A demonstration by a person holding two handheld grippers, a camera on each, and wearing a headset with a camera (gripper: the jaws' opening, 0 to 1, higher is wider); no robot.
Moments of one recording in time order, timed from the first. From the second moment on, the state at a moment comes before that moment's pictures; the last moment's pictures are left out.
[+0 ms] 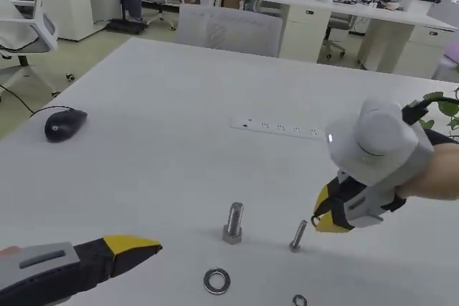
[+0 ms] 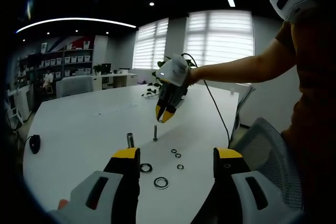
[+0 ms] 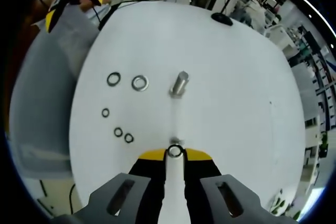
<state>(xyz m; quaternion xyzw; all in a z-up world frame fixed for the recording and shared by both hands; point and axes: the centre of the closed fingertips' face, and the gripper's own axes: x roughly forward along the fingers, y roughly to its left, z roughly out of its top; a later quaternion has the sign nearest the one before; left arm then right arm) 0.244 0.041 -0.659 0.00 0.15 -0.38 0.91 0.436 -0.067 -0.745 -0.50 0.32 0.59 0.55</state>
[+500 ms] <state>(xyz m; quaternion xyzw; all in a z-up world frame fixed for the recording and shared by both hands) 0.246 0.043 -0.664 -0.01 0.15 -0.37 0.92 0.441 -0.059 -0.759 -0.50 0.33 0.60 0.53</state>
